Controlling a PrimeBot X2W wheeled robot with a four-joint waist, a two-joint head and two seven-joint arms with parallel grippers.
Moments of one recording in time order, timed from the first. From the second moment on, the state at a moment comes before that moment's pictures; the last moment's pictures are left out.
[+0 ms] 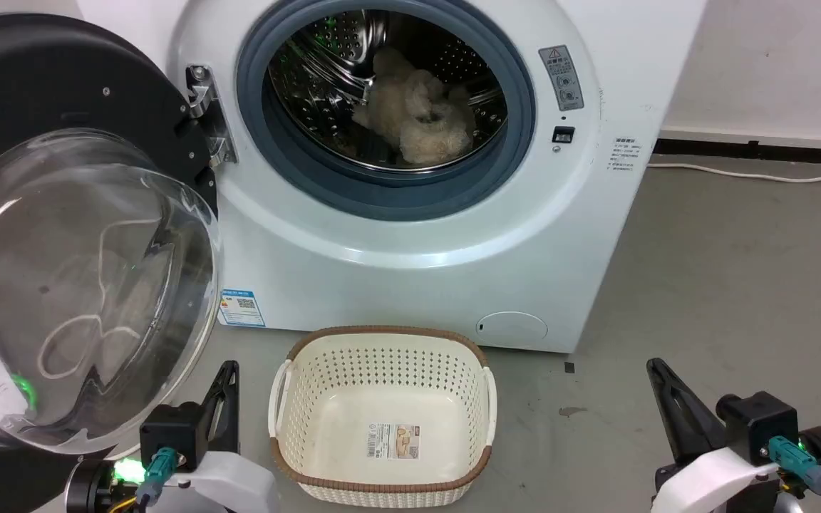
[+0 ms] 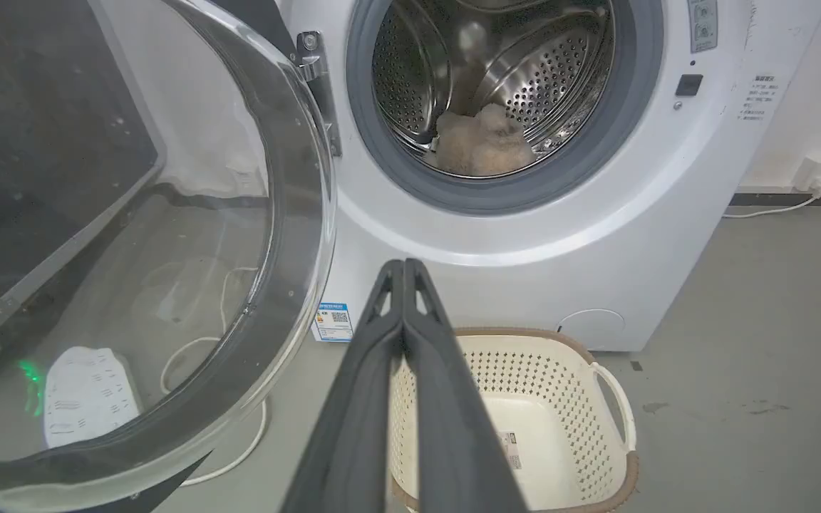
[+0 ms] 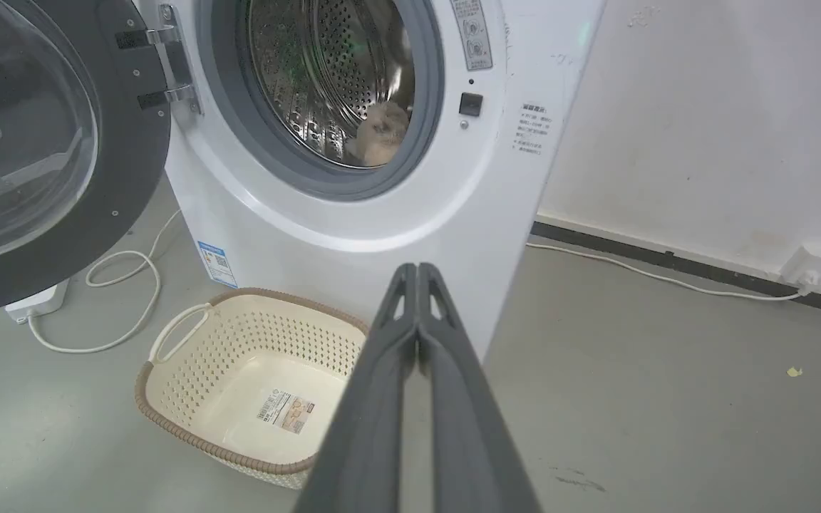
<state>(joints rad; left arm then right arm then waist) 0.02 0.05 0.00 0.00 0.00 0.00 0.00 0.01 -0.05 0.00 0.01 0.00 0.13 0.00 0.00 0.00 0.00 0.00</state>
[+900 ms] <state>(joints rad) 0.02 0.05 0.00 0.00 0.00 0.00 0.00 0.01 -0.05 0.00 0.01 0.00 0.13 0.00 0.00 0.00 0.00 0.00</state>
